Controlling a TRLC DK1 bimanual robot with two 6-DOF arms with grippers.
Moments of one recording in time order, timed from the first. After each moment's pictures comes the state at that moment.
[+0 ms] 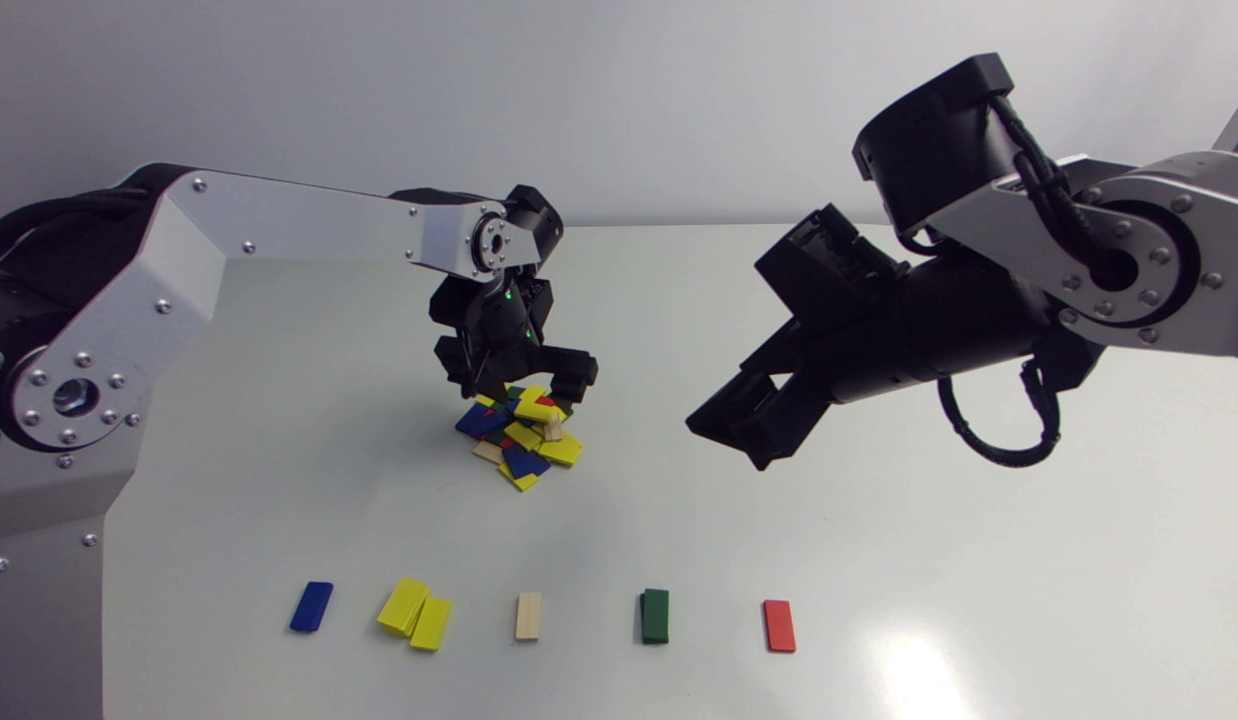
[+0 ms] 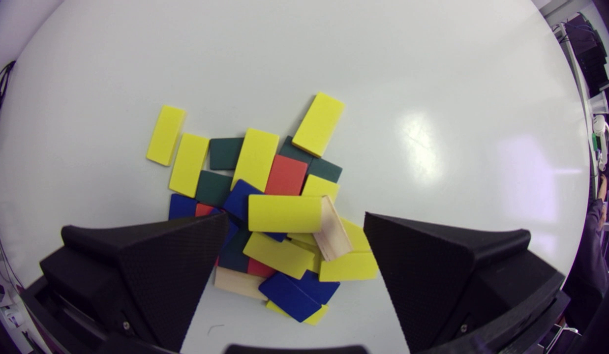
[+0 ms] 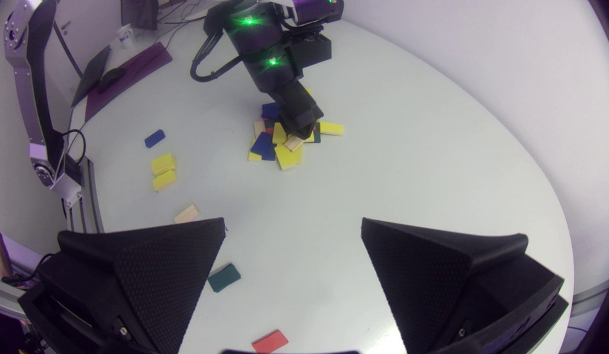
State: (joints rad) left arm -0.43 2.20 1.72 -0.80 -0.01 -0.15; right arm 0.48 1.32 1.06 -0.53 -0.28 -0.28
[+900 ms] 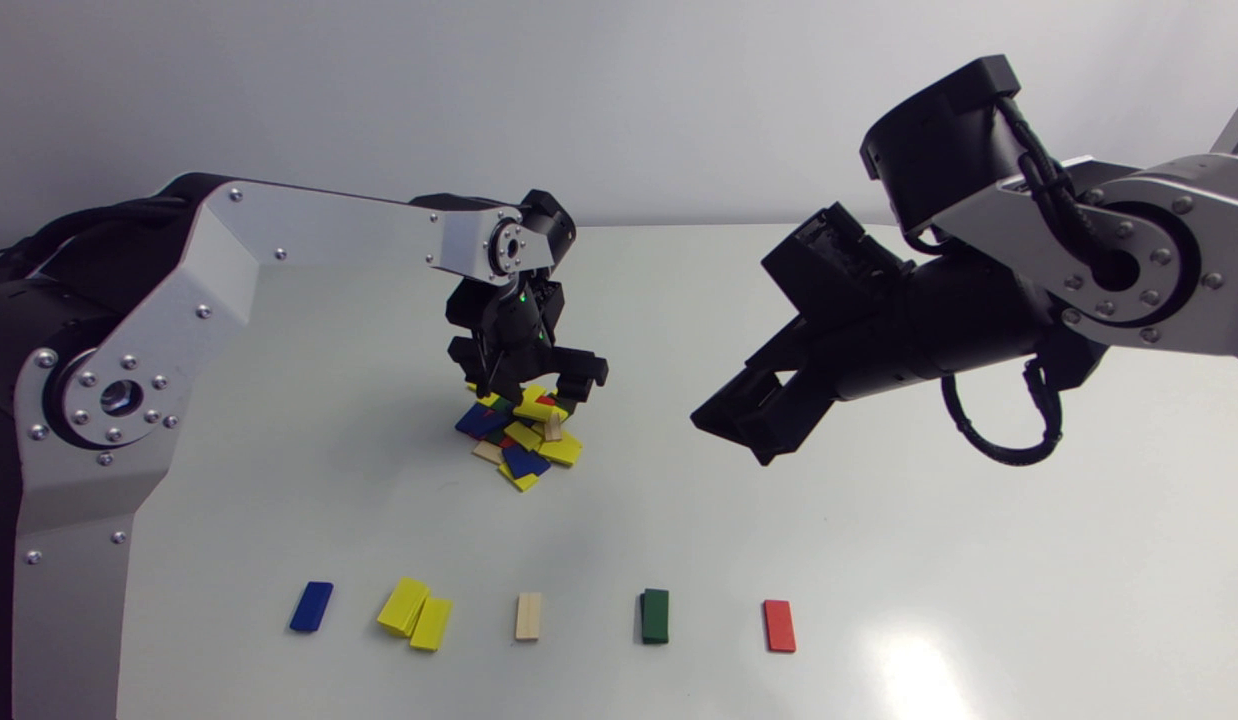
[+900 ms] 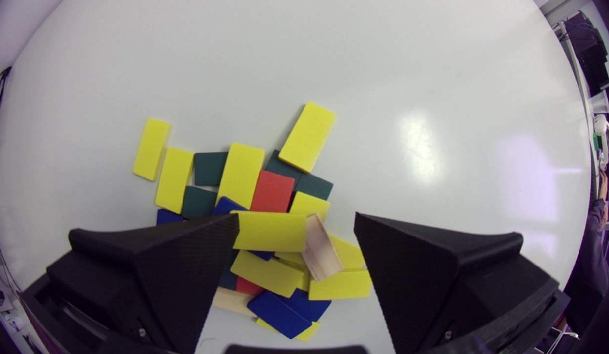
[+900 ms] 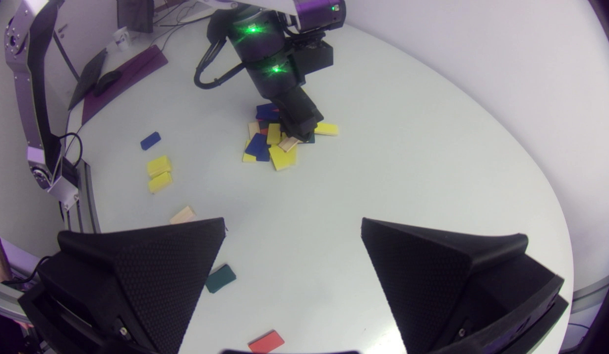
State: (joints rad) left arm -0.44 2.25 1.77 -0.80 -0.02 -0.15; right arm 0.46 1.32 1.05 -0.52 -0.28 -0.28
